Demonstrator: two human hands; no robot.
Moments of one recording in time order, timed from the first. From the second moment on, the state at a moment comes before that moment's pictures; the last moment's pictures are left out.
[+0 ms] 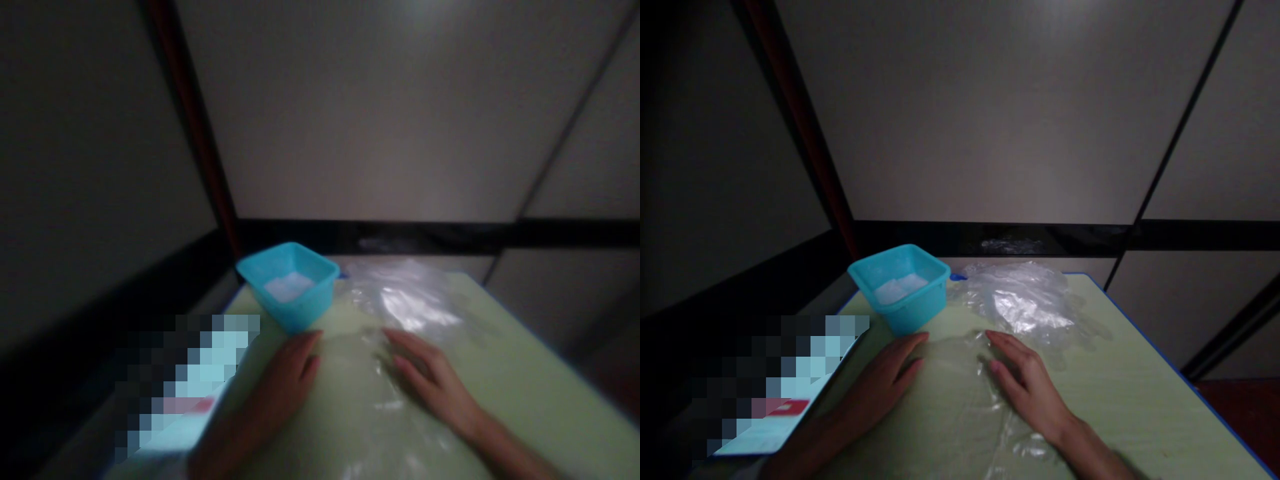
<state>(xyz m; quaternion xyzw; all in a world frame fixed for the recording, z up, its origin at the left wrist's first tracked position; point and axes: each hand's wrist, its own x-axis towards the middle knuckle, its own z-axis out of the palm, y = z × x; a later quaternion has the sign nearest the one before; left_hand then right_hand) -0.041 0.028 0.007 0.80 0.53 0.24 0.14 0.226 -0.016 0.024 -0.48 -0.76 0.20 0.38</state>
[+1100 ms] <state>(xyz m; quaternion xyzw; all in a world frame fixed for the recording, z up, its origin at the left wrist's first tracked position) -0.025 0.022 0.032 0.55 0.51 0.41 0.52 0.221 -0.019 0.027 -0.36 -0.61 0.59 0.38</state>
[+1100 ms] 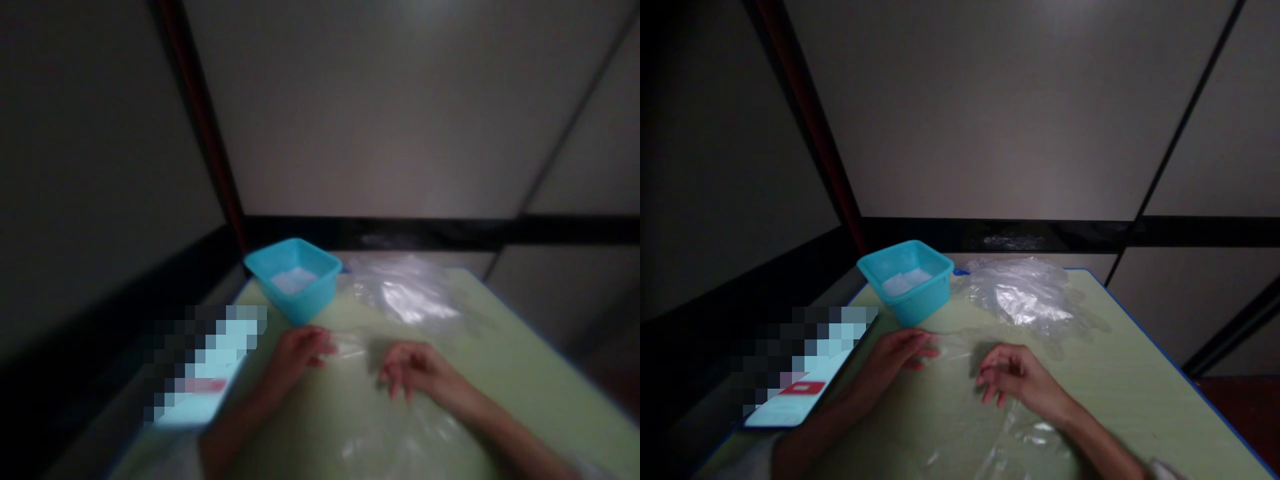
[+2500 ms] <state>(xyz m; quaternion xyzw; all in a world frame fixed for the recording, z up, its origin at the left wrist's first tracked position) -0.059 0.016 0.066 0.85 0.20 0.08 0.48 0.260 0.010 0.023 -0.49 -0.48 0.31 0.66</state>
